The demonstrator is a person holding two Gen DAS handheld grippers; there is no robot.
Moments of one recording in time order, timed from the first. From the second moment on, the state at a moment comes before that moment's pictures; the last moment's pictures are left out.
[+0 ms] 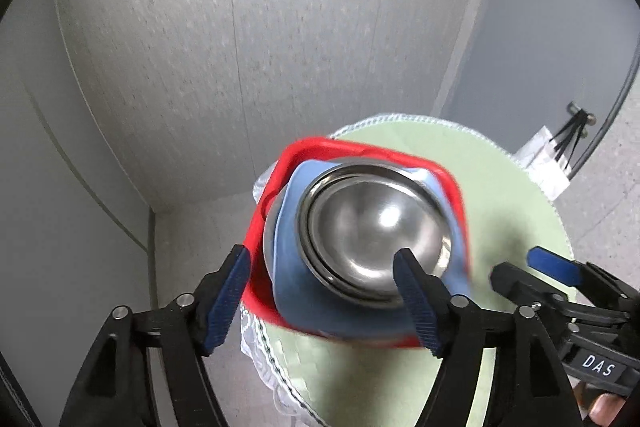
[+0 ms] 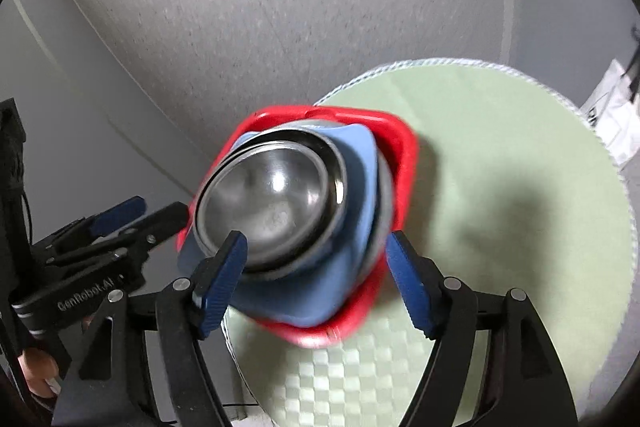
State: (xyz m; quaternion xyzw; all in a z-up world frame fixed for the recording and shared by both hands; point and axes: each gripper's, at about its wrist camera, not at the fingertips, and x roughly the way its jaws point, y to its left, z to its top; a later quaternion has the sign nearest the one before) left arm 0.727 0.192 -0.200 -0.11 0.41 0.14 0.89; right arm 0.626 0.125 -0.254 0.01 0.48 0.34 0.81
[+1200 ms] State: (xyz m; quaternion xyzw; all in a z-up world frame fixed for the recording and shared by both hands) left arm 0.128 -0.145 -0.092 -0.02 0.15 0.08 0.99; right arm 0.151 -0.274 -0.070 0.00 0.21 0.20 0.96
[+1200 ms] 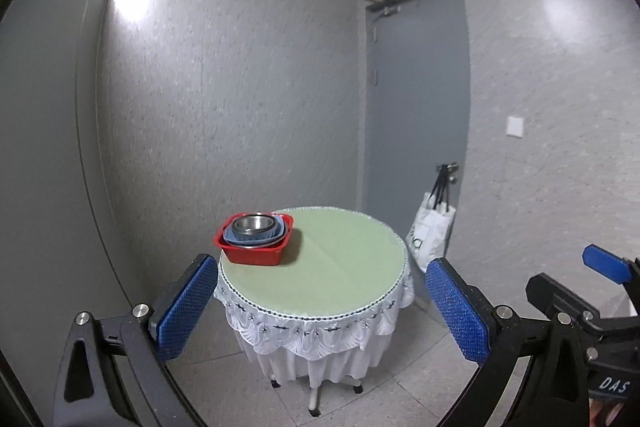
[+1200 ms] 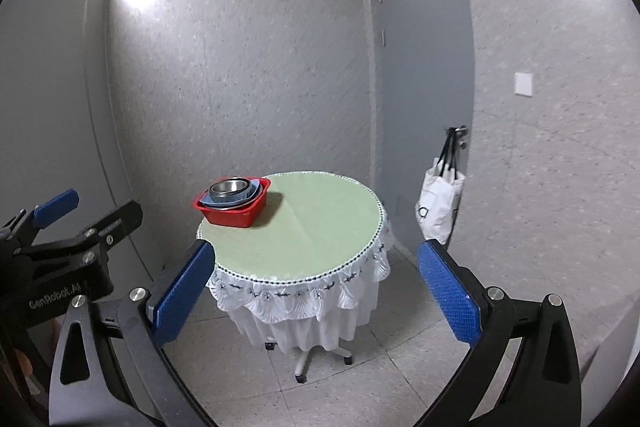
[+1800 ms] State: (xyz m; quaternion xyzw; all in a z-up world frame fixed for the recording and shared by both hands) left arm -0.108 -0.122 -0.086 0.00 0.13 0.03 0.99; right arm -0.059 -0.277 -0.034 0.01 0.17 0.14 0.98
